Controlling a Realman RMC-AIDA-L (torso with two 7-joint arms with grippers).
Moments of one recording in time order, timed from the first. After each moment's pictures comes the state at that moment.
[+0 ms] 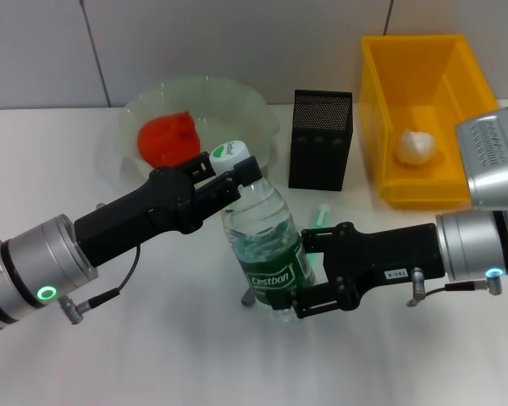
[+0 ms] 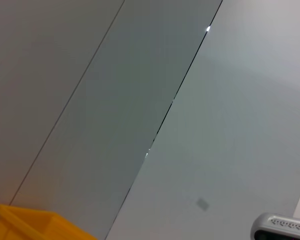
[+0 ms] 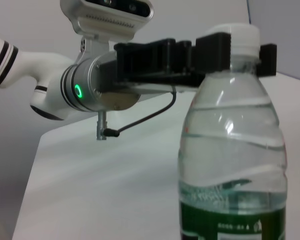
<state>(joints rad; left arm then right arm) -0.61 -2.07 0.64 0.17 1.59 1.65 -1.18 0.67 2.08 -1.00 -0.58 -1.93 -1.48 1.41</state>
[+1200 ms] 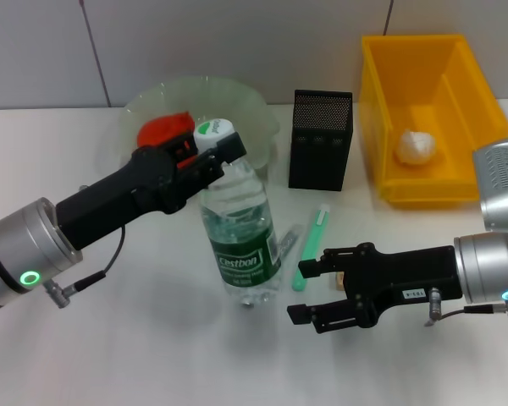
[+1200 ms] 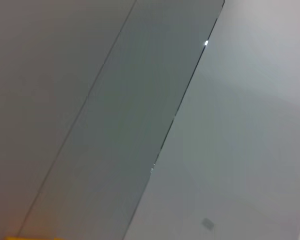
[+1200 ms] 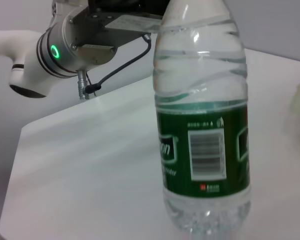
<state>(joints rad) -0.60 -2.07 0.62 0.22 1.57 1.67 -1.20 0.61 2.08 -0.99 -0.58 -1.96 -1.46 1.42</state>
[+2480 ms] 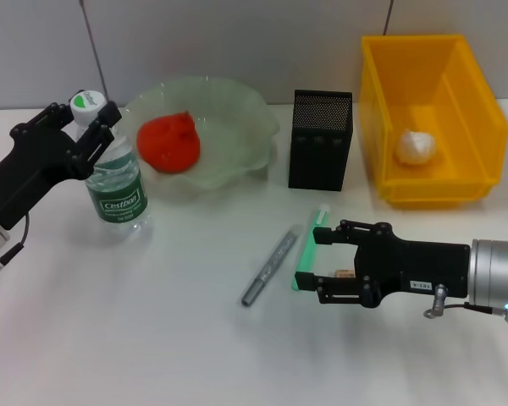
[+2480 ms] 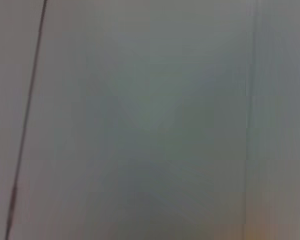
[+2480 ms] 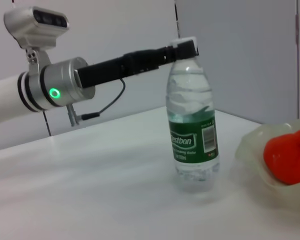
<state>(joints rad) -0.50 -2.07 0.55 0.28 1.38 1.40 -0.81 0.53 2.09 -0.98 -0.50 -1.74 -1.36 1.14</state>
